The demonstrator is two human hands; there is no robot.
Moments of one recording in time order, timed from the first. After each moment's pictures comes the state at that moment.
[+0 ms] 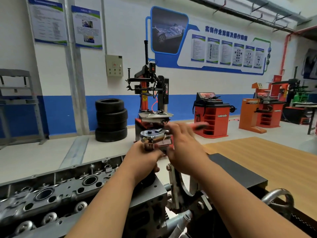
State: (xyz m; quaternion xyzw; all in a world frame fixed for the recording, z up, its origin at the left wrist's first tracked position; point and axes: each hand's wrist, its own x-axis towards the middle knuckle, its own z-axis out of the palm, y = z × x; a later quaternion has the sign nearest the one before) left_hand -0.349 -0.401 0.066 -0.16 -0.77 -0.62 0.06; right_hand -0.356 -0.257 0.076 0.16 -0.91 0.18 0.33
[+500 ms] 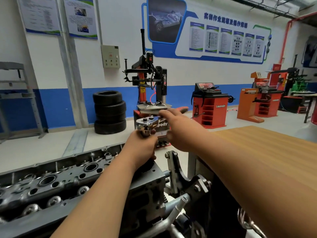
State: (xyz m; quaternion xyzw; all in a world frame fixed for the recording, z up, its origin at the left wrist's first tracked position) left_hand -0.355 -0.398 0.061 -0.12 -0.76 -0.63 0.07; right_hand -0.346 -0.255 0.106 0.17 -0.96 0.11 0.20
